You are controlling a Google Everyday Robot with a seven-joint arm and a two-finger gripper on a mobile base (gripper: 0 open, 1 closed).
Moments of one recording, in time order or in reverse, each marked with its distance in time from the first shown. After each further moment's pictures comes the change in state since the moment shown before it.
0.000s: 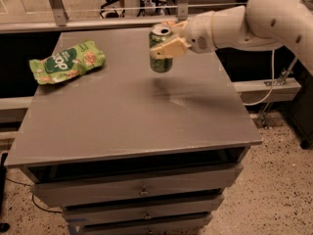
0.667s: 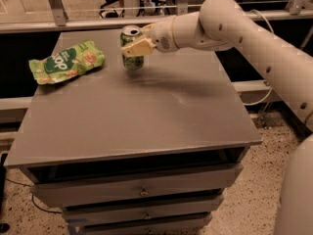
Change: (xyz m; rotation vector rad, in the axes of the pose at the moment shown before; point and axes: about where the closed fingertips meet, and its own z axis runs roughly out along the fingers) arm -0.012 -0.013 0.102 -0.029 -0.043 0.009
